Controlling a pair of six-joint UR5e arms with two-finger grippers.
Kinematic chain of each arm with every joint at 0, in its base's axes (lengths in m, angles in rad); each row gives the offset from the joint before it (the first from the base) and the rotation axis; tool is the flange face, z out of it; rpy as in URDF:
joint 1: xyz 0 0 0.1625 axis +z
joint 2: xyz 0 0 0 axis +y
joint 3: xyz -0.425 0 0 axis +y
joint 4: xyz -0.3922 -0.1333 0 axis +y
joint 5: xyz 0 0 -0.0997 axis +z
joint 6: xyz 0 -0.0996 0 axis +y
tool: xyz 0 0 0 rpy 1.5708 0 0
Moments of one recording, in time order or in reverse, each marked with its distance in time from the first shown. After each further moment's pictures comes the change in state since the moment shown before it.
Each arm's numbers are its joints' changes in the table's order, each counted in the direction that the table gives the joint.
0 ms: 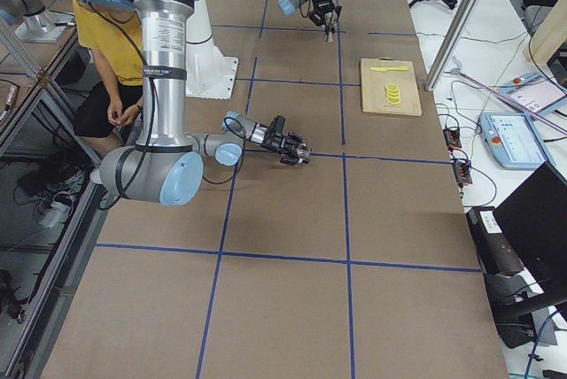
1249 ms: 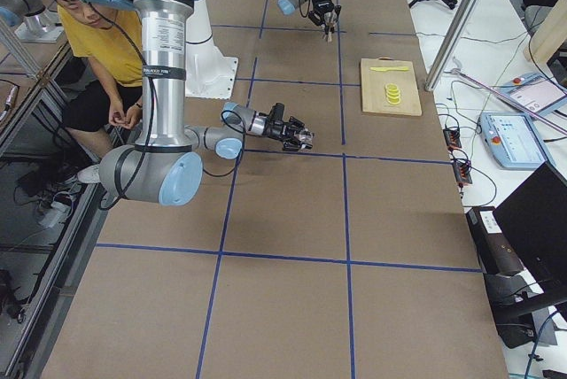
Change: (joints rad) left arm 0.000 -0.012 0.006 0.005 0.000 0.000; right arm 0.006 0.002 -0.065 -0.193 0.066 0.197
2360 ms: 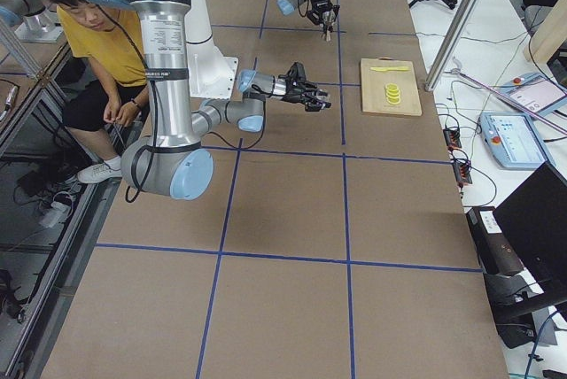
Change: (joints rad) left arm 0.001 -0.027 0.000 0.043 0.000 -0.003; right arm 0.162 -0.152 -0.094 -0.152 -0.339 0.485
